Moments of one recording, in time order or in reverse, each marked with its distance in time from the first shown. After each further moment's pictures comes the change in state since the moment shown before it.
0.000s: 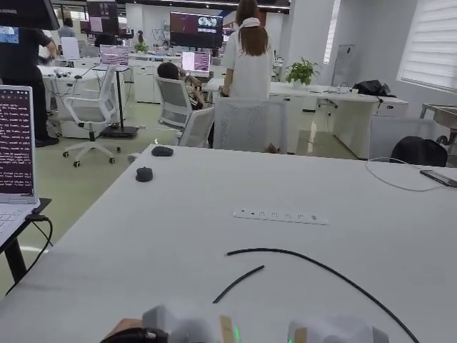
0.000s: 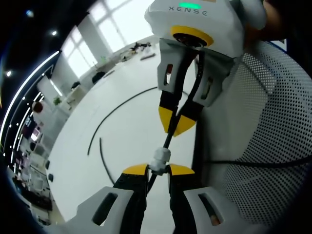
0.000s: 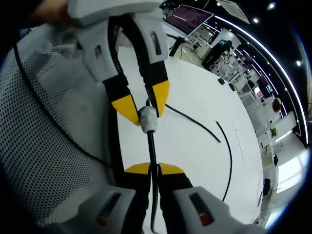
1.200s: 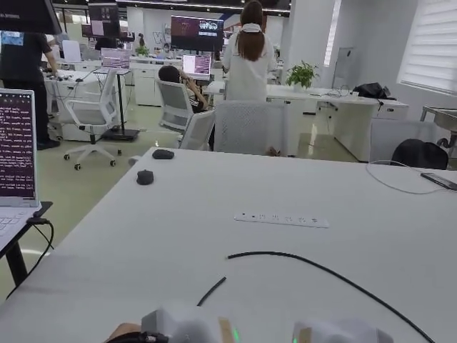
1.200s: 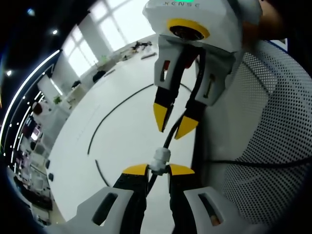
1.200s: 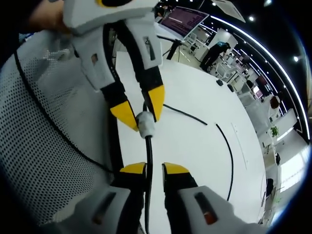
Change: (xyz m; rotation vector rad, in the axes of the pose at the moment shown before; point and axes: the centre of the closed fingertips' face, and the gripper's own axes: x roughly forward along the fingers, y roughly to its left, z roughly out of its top) left arm 0.001 -0.004 0.000 0.007 0.004 -0.003; right arm -0.004 0.005 0.019 -0.003 -0.094 0.023
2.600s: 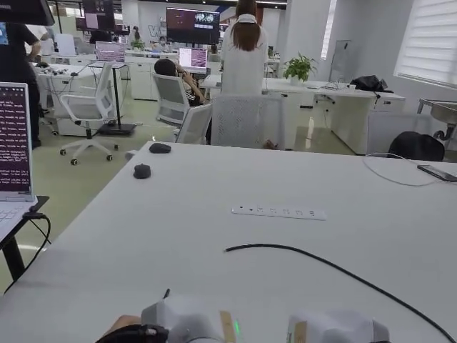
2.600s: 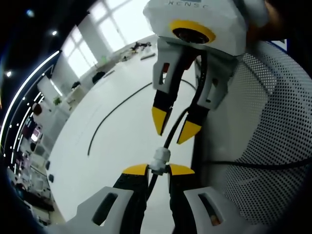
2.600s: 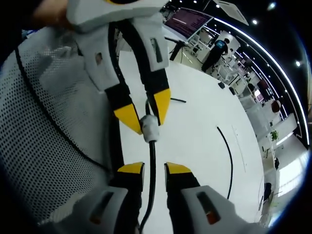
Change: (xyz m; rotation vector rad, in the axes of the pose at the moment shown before) left arm 0.000 0.000 0.003 0.005 -0.007 -0.001; right arm 0.000 0.006 0.006 -0.052 -0.016 0.006
